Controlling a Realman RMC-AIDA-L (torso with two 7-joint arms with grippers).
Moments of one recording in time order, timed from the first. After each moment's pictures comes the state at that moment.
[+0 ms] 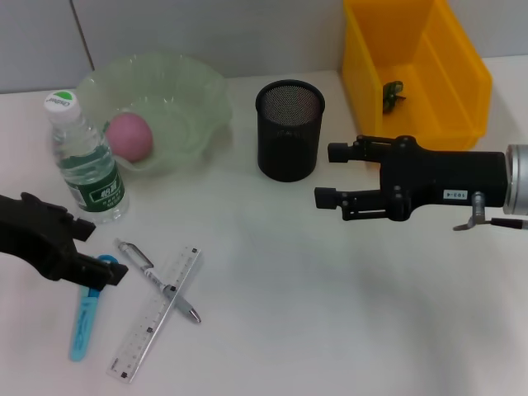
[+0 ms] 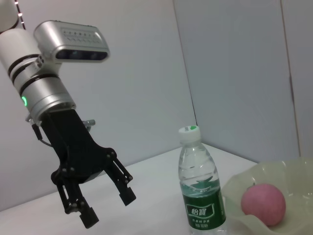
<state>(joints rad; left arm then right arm) -0.50 -2.06 1.09 1.55 2.41 1.86 -2.25 0.47 2.07 -0.85 -0.79 -1.79 -1.60 1.42</state>
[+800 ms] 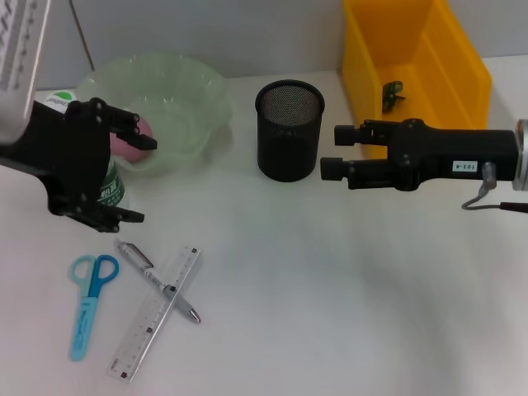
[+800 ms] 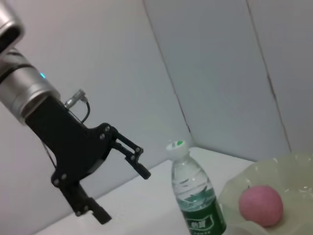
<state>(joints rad) -0.65 -2.06 1.12 1.67 2.41 1.89 -1.54 0.50 2.05 -0.82 -0.81 -1.78 -1.61 1.64</state>
